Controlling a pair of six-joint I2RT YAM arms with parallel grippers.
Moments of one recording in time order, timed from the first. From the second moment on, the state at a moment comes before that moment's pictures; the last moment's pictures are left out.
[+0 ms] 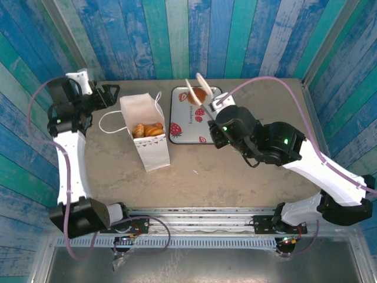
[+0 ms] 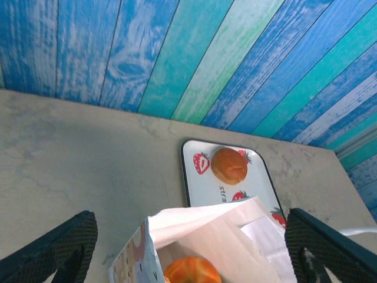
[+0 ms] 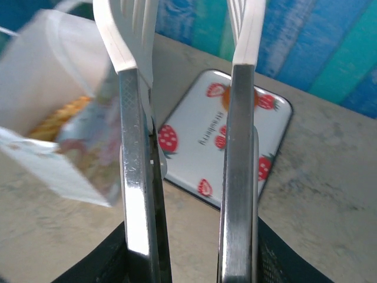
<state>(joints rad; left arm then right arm) 0.29 1.21 1.35 -0.54 0.58 -0.19 1.08 1.34 1.72 -1.07 0.55 0.35</state>
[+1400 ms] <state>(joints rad) 0.29 0.77 1.09 -0.49 0.47 -0.18 0.47 2.04 1.75 -0.80 -0.05 0.23</state>
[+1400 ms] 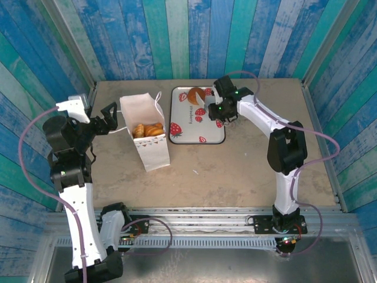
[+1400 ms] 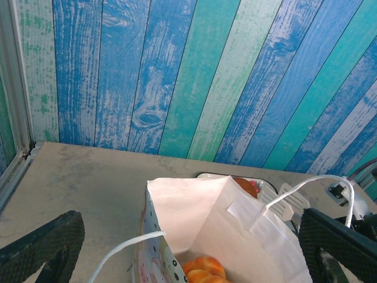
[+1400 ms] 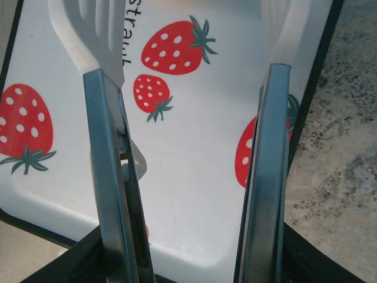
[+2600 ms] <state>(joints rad) 0.29 0.80 1.09 -0.49 0.46 -0.17 0.47 2.22 1.95 -0.87 -0.08 0.16</state>
